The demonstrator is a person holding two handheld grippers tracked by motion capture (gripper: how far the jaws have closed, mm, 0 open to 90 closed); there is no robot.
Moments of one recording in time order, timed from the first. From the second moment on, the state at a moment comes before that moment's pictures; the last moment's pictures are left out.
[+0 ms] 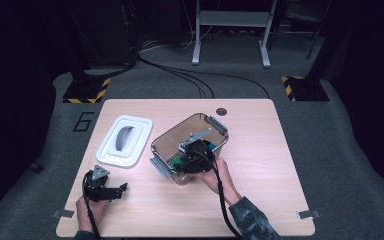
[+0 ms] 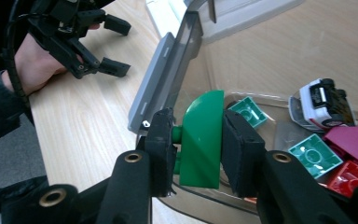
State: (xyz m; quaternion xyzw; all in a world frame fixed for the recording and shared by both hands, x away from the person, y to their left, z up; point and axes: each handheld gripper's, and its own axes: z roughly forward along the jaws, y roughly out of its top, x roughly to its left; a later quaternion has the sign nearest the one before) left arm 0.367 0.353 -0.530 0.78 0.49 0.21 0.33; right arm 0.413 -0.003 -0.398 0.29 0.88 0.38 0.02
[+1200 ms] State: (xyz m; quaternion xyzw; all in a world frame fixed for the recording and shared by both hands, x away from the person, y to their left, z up) left arm 0.368 0.352 -0.530 0.78 0.49 0.21 0.34; right arm 0.399 -0.143 -0.415 0.41 0.80 0.41 0.15
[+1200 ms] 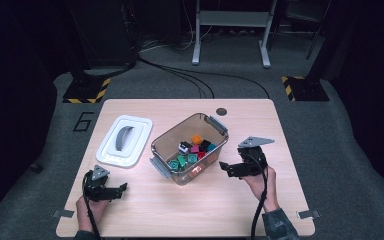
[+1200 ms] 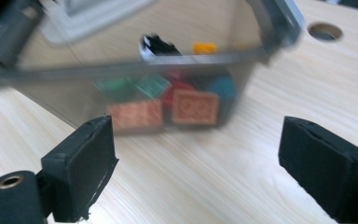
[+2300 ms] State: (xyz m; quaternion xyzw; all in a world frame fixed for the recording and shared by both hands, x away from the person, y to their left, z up) left arm 0.445 0.358 -0.490 0.77 0.50 0.22 0.34; right arm 0.415 -0.218 -0.521 0.52 0.76 0.34 0.18
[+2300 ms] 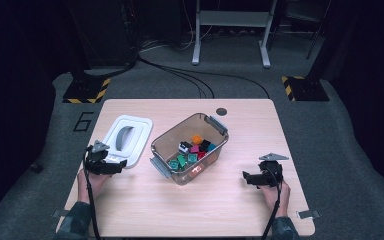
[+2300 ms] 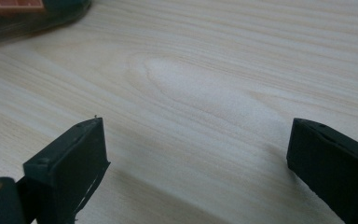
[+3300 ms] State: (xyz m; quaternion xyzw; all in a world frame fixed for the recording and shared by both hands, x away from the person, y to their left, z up) left arm 0.515 0.352 -0.512 0.73 0.53 0.25 0.35; right arm 0.413 -0.219 -0.527 0.51 0.76 0.34 0.21
